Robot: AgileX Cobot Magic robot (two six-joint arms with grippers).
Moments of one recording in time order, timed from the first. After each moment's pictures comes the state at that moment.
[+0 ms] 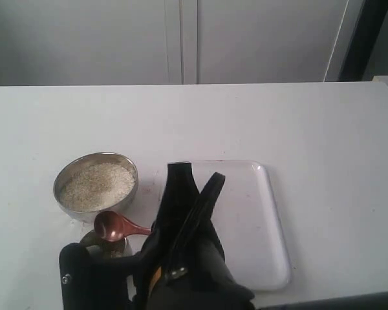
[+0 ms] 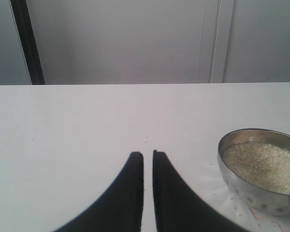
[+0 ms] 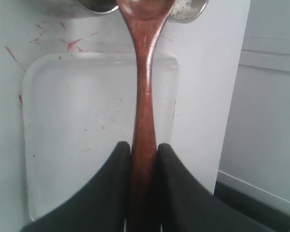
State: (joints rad) left arm 0.11 0.00 0.01 -0.06 -0.08 -0.04; right arm 1.33 1.56 -0.96 -1.02 1.04 0.34
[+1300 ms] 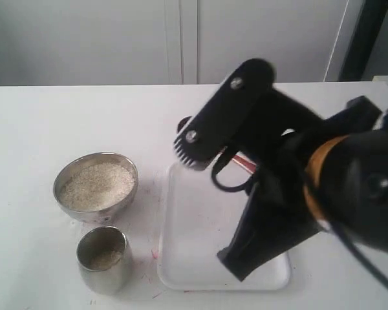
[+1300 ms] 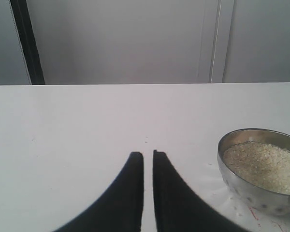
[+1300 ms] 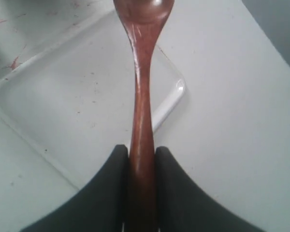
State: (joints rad) left arm 0.11 0.00 0.01 -0.06 -0.08 -0.04; right arm 1.12 1.19 -0.96 -0.76 1.11 0.65
